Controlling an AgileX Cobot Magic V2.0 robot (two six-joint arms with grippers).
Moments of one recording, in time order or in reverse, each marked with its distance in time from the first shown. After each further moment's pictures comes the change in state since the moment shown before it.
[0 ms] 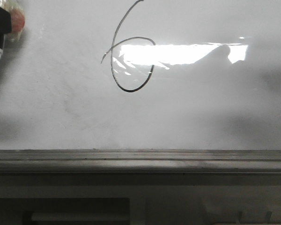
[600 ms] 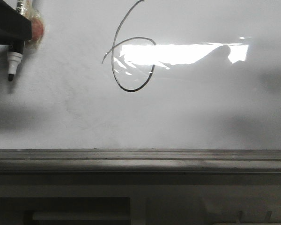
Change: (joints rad) left arm 0.000 0.092 -0.051 -0.004 -0.002 0.000; right arm 0.000 0.000 0.000 0.010 -0.006 0.000
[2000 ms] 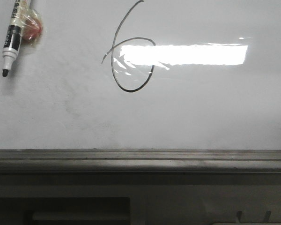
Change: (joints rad) left arm 0.000 -0.644 0.126 0.035 0.276 0.368; right arm 0.000 -0.477 0.316 0.042 -0.344 -0.020
